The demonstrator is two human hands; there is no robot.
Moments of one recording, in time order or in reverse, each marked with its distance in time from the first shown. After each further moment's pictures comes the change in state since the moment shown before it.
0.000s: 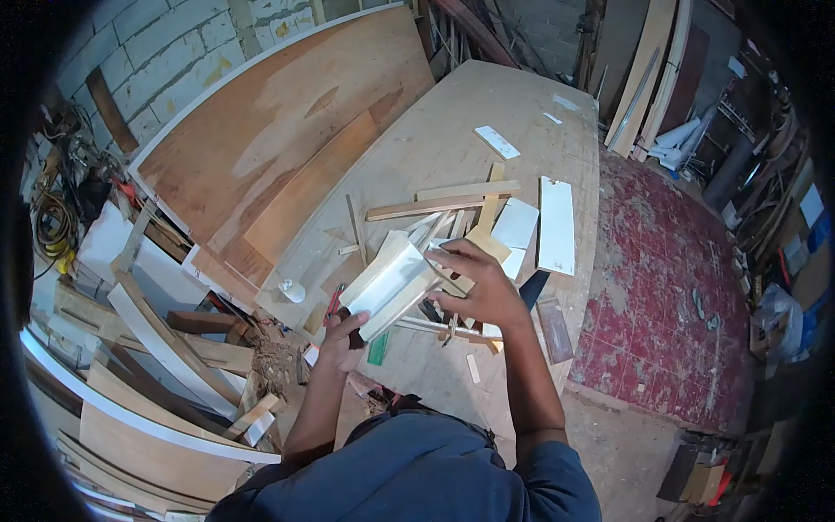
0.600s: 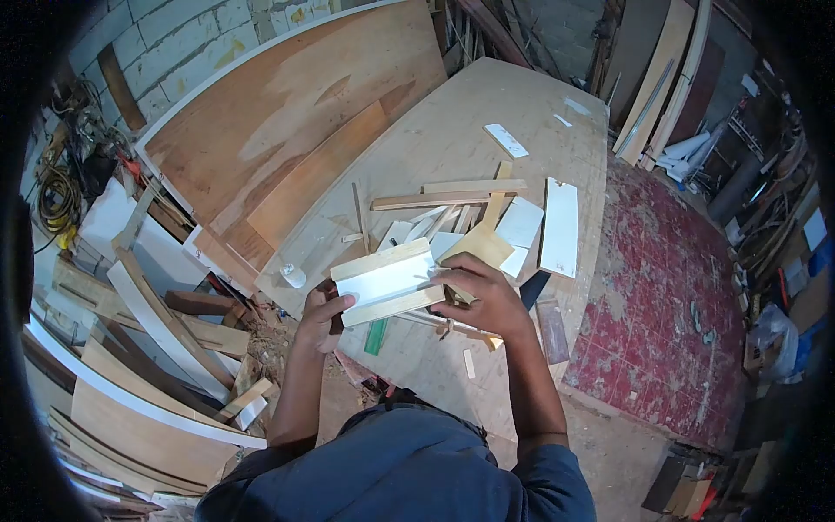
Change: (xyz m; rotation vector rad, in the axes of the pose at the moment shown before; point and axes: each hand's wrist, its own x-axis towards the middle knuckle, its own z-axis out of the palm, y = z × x) left_hand -0.007 0.039 0.005 0.190 -0.040 0.070; right_hand -0.020 0.000 0.003 -0.079 -0.059 -0.078
